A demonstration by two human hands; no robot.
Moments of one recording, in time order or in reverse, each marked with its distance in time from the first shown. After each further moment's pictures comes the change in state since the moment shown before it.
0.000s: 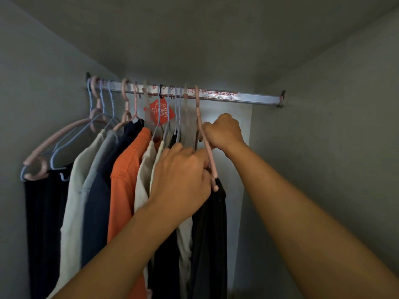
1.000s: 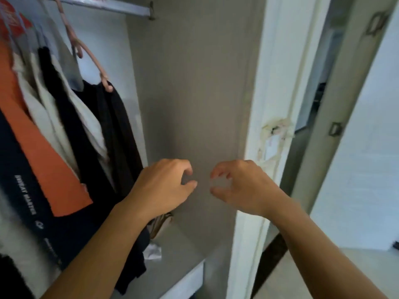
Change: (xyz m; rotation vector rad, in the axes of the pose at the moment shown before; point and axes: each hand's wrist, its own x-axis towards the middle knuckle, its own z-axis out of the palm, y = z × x) left_hand -0.167 0.097 -0.059 -0.463 -0.849 0.236; right_hand -0.422 0.026 -0.120 -0.627 -0.163 0.428
